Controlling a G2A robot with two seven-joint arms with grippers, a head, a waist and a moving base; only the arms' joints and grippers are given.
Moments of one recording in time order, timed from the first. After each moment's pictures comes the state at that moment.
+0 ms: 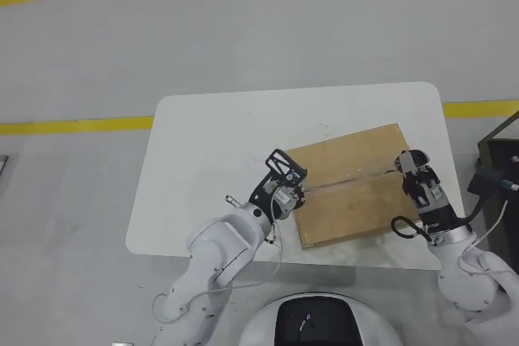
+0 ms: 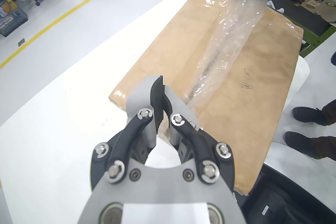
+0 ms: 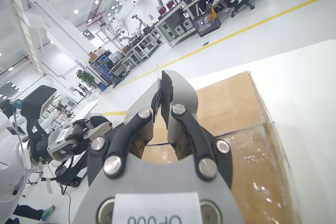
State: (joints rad) left arm 1.02 -1.36 -1.07 -1.89 1.35 -0.36 -0.67; right arm -1.48 -1.03 1.37 -1.89 -0.49 -0.18 -0.31
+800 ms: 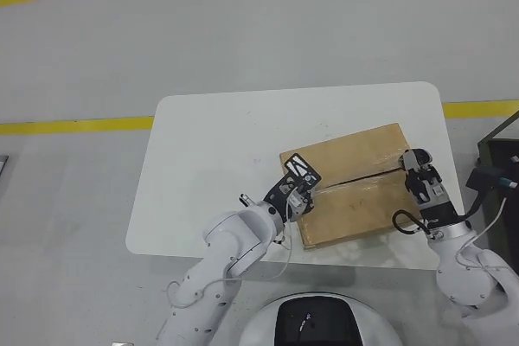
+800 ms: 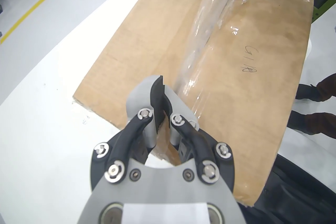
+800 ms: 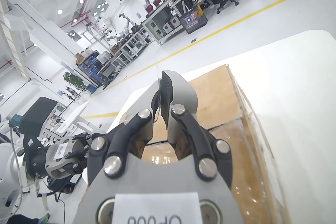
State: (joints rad) left arm 0.97 -1.37 -1.00 -1.78 1.34 -0.36 -0.72; right arm -1.47 -1.06 1.39 -1.86 -0.49 -0.14 -0.29
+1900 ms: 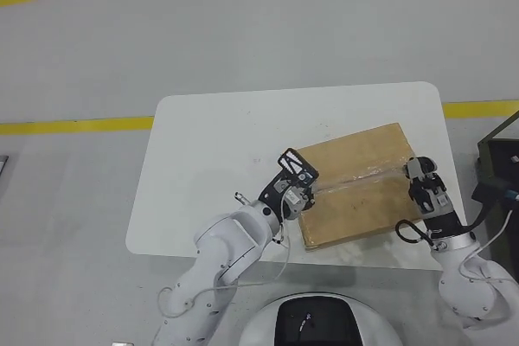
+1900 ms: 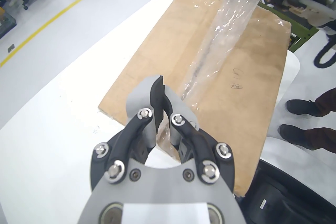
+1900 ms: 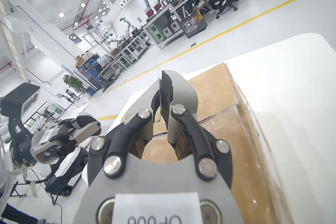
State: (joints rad) left arm 0.98 -1.36 -1.02 -1.88 1.32 -0.36 -0.69; right arm -1.54 -1.10 1.44 -1.88 -0.55 -0.18 -0.30
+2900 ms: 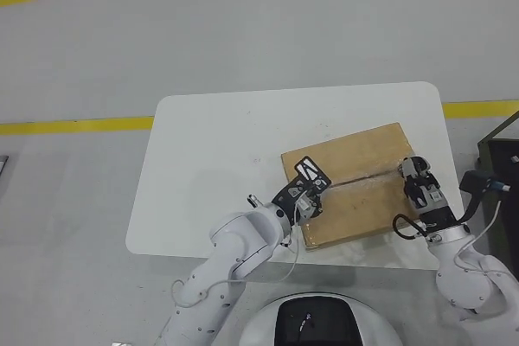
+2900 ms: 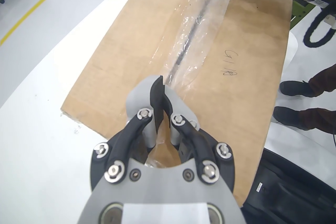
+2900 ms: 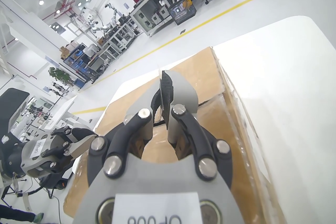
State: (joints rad) left arm 0.95 -1.37 -0.96 -1.78 1.32 -0.37 -0.72; right arm -1.51 -1.13 1.45 -1.85 -0.56 -0.12 -0.18
